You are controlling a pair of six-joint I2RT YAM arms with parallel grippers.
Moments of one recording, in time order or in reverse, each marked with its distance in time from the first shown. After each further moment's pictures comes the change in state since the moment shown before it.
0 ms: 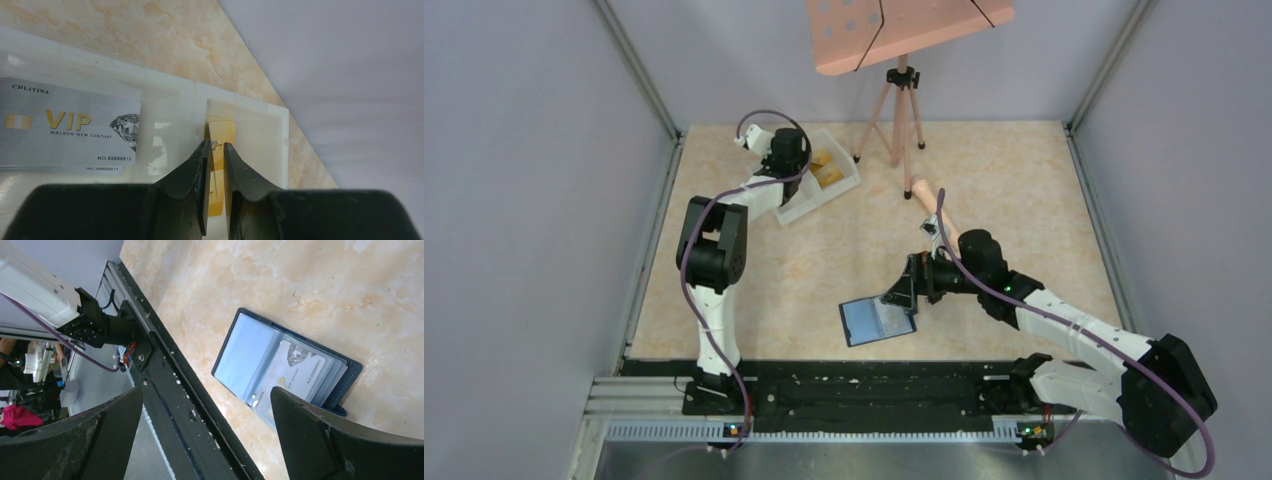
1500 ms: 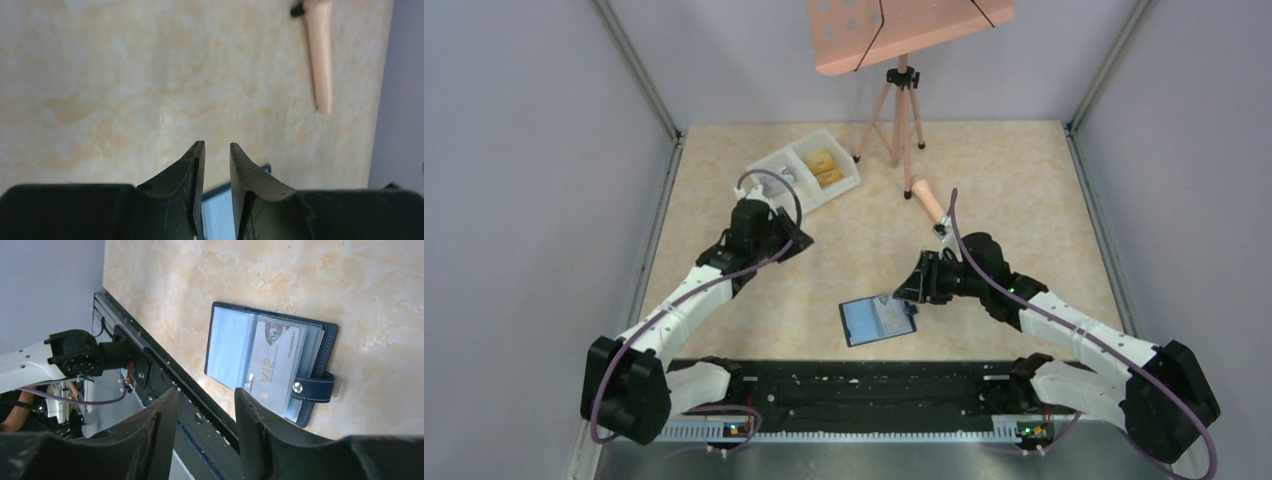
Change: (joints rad) left arm -0.064 -0.895 -0.660 -0.343 0.517 0.309; right arm -0.008 -0.032 0.004 -0.115 0.116 0.160
